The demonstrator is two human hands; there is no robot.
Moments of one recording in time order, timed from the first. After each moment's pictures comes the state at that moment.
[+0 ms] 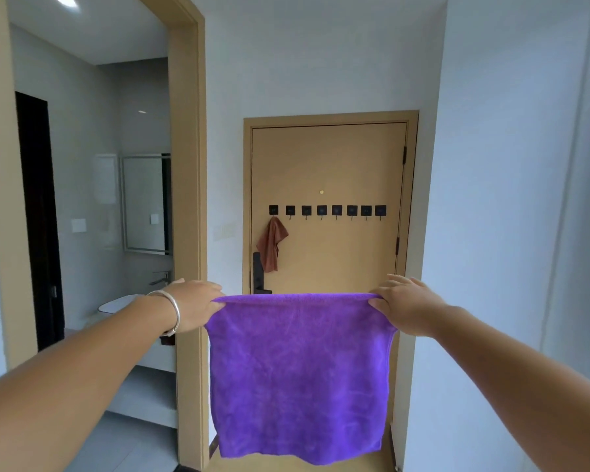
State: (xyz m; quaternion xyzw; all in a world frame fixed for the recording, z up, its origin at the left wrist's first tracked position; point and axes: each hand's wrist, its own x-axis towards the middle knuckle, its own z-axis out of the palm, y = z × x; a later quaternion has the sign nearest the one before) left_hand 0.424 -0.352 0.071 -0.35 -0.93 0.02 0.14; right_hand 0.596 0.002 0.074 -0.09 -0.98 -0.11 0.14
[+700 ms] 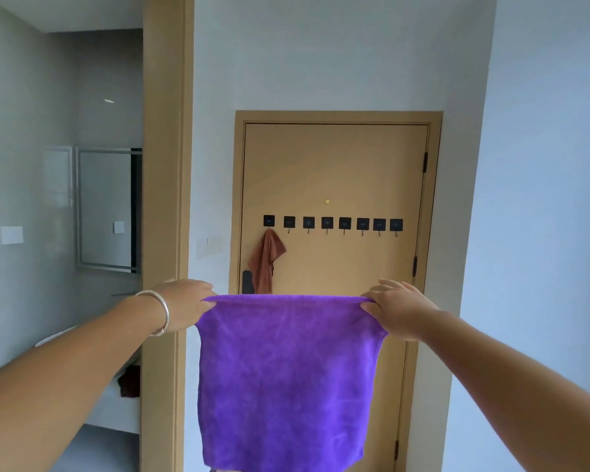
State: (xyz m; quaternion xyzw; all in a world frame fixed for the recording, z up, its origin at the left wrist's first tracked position) left_hand 0.086 -0.325 0.079 -0.35 -0.93 0.00 0.15; right_hand 0.292 0.026 0.084 -0.12 -0.98 -0.10 0.15
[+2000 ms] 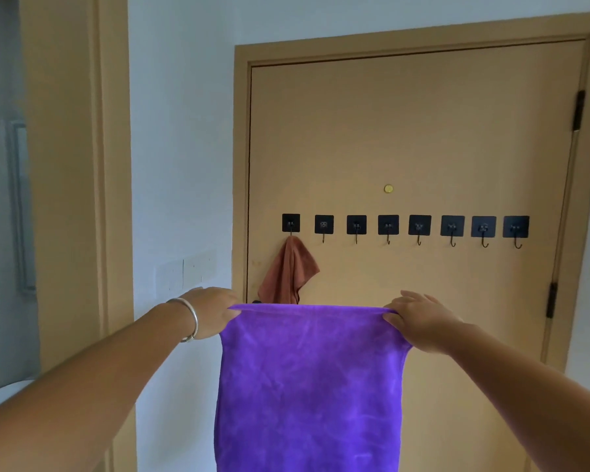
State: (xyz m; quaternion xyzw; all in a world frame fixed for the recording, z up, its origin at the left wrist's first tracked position) left_hand -0.430 -0.097 0.059 -0.35 -0.93 -0.01 0.11; right_hand -0.239 0.257 0.051 -0.14 -0.98 -0.06 0.12
